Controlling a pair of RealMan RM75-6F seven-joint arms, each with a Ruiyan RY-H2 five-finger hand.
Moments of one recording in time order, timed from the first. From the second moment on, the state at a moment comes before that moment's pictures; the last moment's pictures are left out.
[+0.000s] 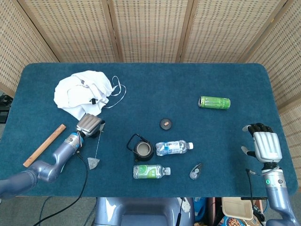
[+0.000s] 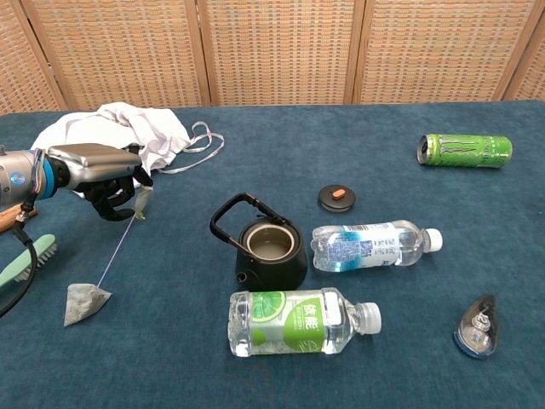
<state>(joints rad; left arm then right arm) -0.84 -1.55 -0.08 -1.10 1.19 0.67 0.20 0.29 -1.23 0.16 -1.55 -1.26 1.32 -0.26</state>
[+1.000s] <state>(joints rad) -0.78 -1.29 -0.11 -1.46 1.44 0.88 -0.20 0.29 -1.23 0.16 -1.57 -1.27 1.32 -0.27</state>
